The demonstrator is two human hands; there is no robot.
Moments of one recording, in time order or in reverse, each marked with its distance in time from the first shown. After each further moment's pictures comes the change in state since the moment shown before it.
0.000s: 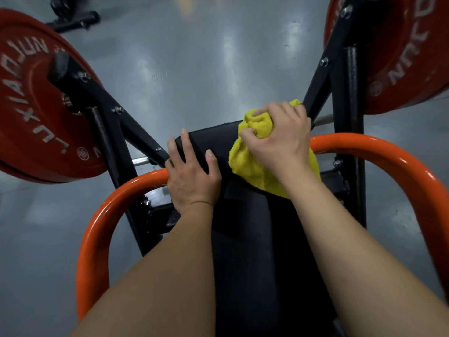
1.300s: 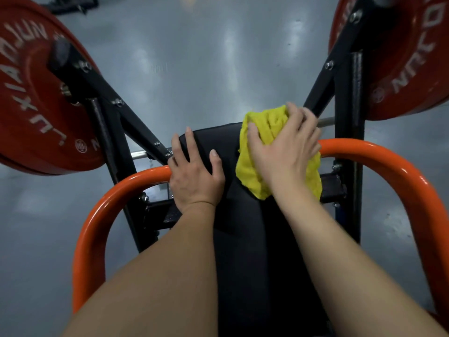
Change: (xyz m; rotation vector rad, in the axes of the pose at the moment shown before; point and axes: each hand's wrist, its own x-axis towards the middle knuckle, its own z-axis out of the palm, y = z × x) left_hand 0.001 -0.002 0.001 0.001 -0.025 -0.020; right_hand -0.014 -0.019 -0.004 -0.149 -0.078 0.296
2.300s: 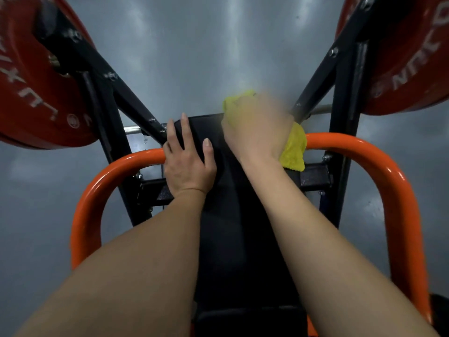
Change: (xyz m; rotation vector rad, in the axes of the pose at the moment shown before) left_hand -0.001 0.001 -0.007 -0.031 -0.057 0.010; right_hand 0.013 -0.028 0.020 -0.432 -0.041 -0.260
